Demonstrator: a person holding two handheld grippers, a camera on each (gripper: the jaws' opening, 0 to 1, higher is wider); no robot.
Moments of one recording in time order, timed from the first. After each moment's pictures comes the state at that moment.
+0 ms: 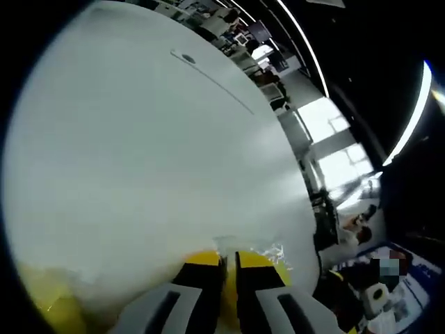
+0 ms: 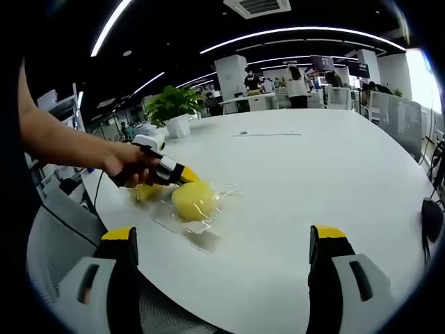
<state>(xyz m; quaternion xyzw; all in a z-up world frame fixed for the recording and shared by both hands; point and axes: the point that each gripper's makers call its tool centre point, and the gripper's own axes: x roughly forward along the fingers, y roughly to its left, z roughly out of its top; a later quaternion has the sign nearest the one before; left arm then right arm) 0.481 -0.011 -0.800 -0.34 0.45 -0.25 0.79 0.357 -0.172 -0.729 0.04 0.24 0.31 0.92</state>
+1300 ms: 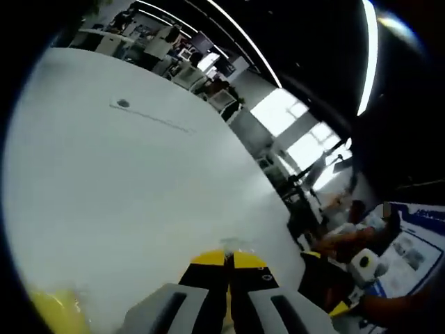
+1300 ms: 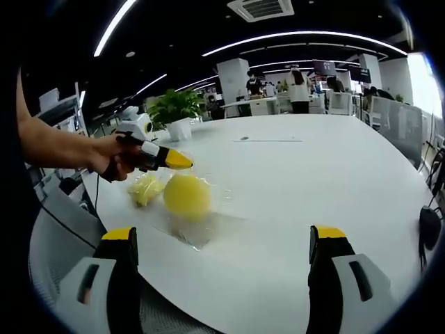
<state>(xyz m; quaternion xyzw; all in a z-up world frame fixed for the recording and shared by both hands) 0.461 -0.031 -0.713 -0.25 0.35 -0.37 0.83 0.361 -0.173 -0.719 0.03 0.23 0.32 0.92</state>
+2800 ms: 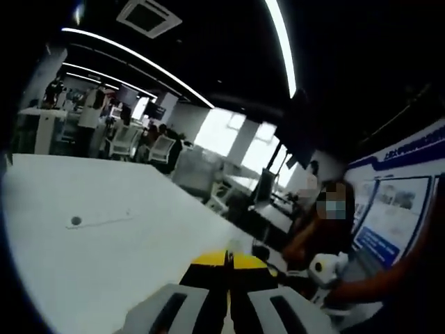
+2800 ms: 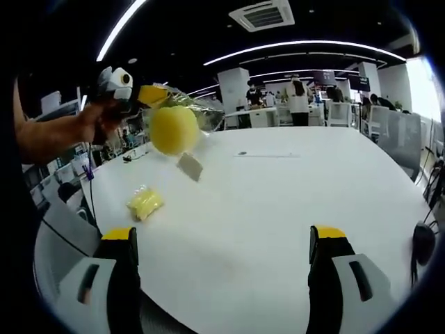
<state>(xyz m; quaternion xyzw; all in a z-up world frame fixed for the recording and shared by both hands) 0.458 -0.047 -0.538 -0.15 0.18 -0.49 0.84 0.380 -0.182 -0.686 0.04 0.19 0.32 0.93</state>
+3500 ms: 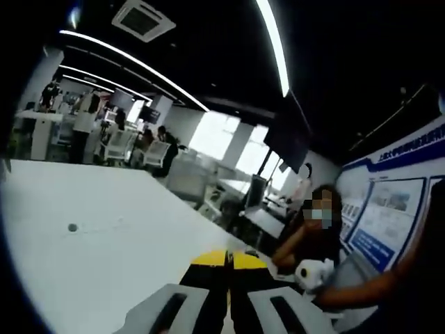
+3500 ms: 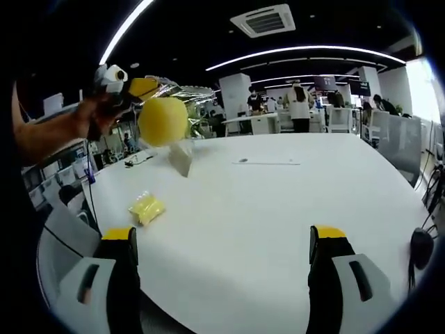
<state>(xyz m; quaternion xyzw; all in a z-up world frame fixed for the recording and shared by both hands) 0.439 -0.051 -0.503 -0.17 0.17 -0.50 0.84 0.378 -0.182 -0.678 0.04 0.18 0.32 0.93</state>
